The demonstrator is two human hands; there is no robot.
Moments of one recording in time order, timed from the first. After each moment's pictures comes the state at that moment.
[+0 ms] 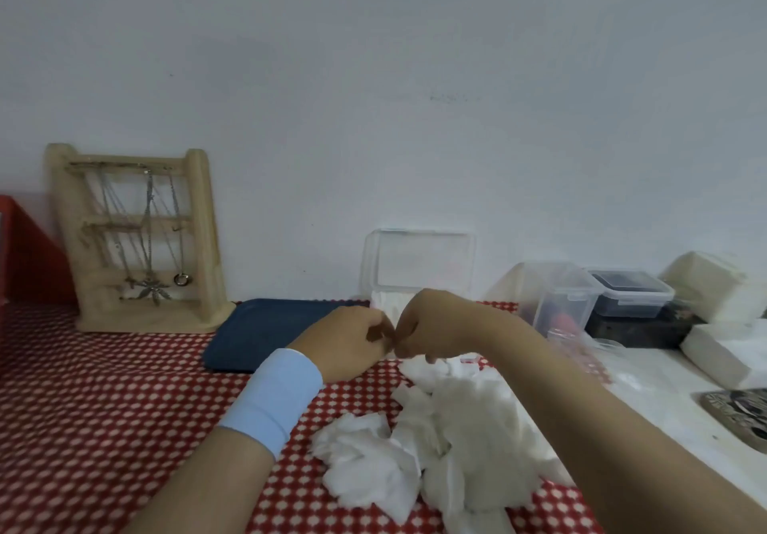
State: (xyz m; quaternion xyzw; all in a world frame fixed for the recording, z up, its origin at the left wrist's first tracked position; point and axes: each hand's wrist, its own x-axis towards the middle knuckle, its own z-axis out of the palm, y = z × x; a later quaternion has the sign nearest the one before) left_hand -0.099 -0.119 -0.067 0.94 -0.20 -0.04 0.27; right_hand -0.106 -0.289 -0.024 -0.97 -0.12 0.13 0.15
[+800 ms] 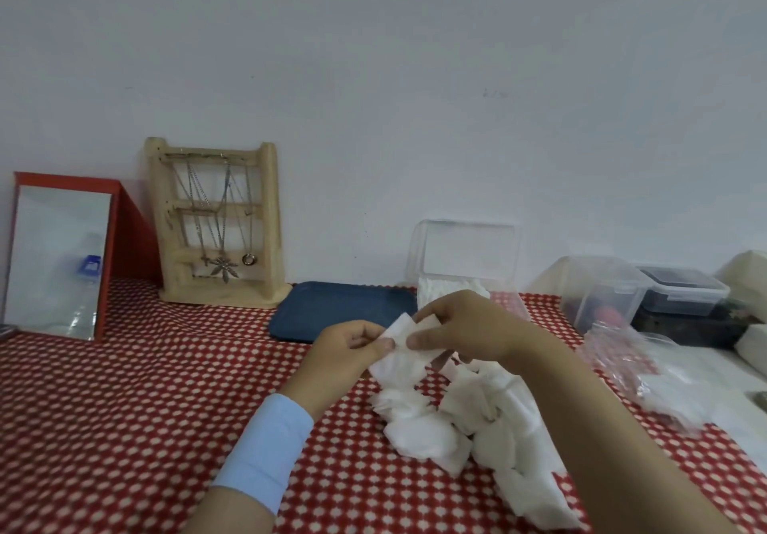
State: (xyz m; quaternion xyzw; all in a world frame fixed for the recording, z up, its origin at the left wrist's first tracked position) left_hand -0.157 -0.059 -0.111 0.79 -0.08 0.00 0.61; right_hand -0.154 -0.261 -0.039 -0.90 -0.12 0.11 0.41
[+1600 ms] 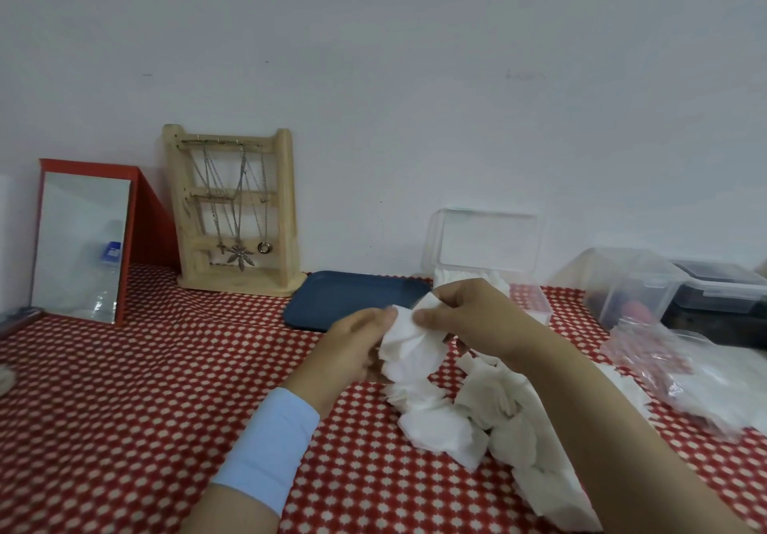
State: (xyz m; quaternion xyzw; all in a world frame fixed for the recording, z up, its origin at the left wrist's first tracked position) left_hand -0.166 -0.060 -0.103 0.70 0.00 -0.07 0.71; right_hand -0.151 -0.250 -0.053 -0.86 -0.11 0.06 0.49
